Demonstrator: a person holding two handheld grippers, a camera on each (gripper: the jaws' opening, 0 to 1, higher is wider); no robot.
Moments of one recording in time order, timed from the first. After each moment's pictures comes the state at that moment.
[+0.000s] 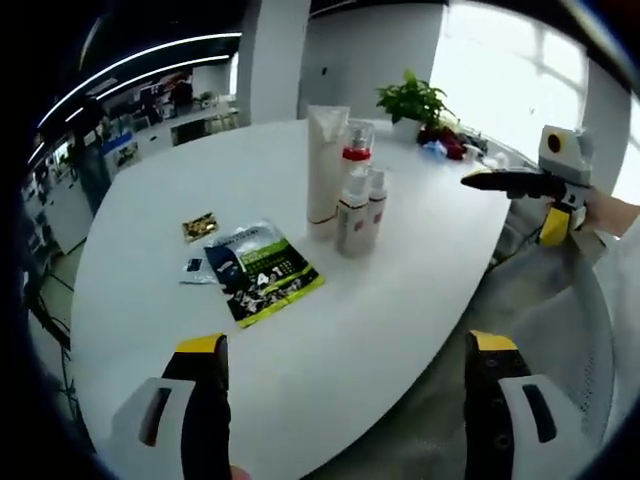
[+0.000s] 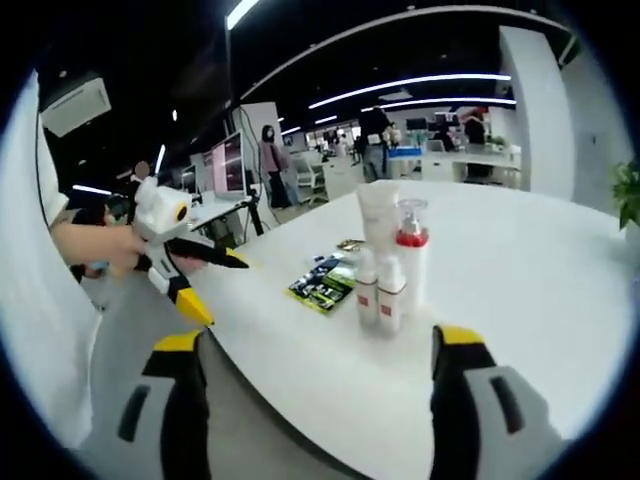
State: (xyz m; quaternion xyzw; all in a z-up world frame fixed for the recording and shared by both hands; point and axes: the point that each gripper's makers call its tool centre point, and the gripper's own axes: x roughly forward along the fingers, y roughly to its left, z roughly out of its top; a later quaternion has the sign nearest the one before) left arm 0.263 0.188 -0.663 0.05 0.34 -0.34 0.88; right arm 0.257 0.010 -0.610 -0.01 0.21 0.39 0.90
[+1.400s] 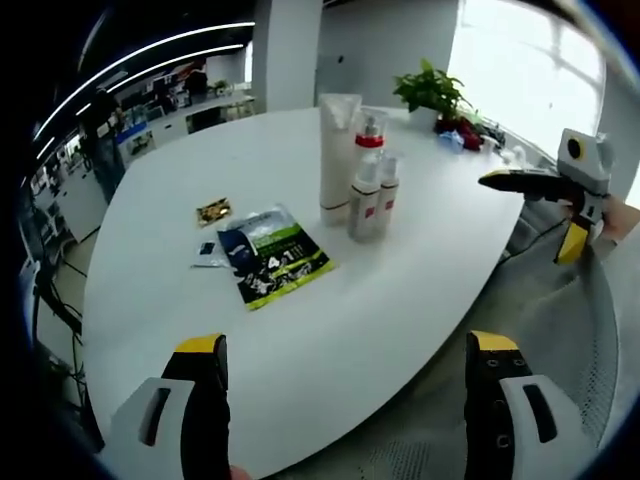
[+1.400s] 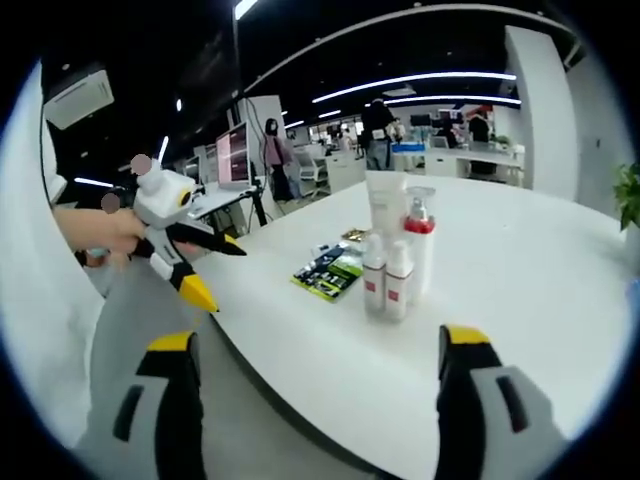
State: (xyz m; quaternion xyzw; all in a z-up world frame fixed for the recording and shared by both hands) left arm 0.265 0.193 -0.672 0.06 0.37 -0.30 0.88; right arm 0.243 0.011 -0.623 -0.02 0.22 0.40 0.89
